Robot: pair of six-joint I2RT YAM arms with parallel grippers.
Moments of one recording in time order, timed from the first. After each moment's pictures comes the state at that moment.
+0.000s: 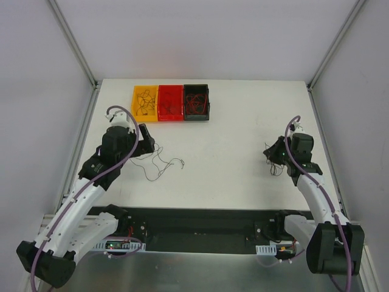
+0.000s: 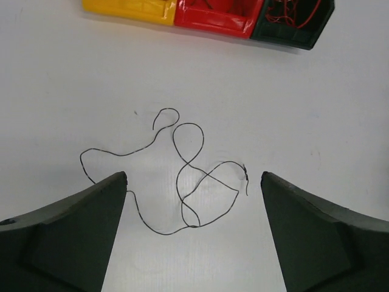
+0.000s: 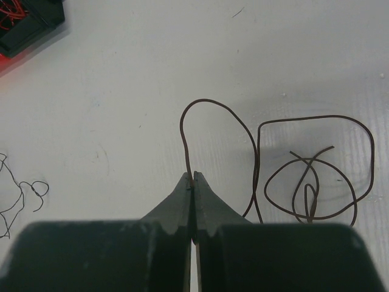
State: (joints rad) left arm -0.41 0.77 0.81 -0.54 -0.19 -0.47; right arm -0.02 0.98 0.56 -0.24 -0.24 0.43
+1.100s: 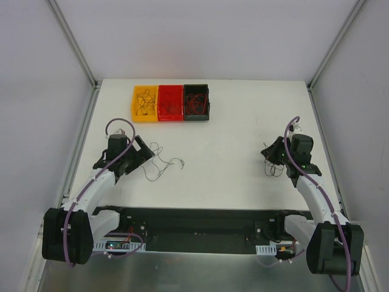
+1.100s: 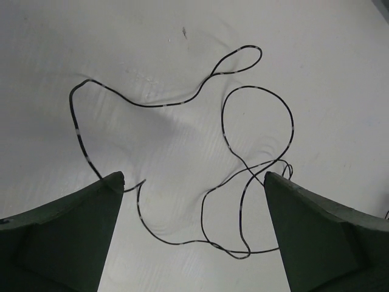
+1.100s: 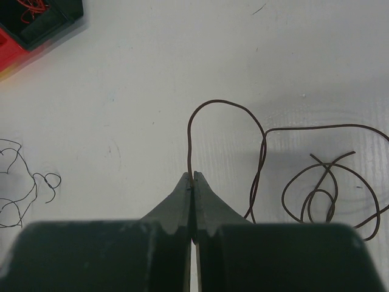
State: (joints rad) left arm -0.10 1.01 0.52 -0.35 0.11 -0.74; right arm -0.02 0.98 0.53 -0.18 -0.30 0.45
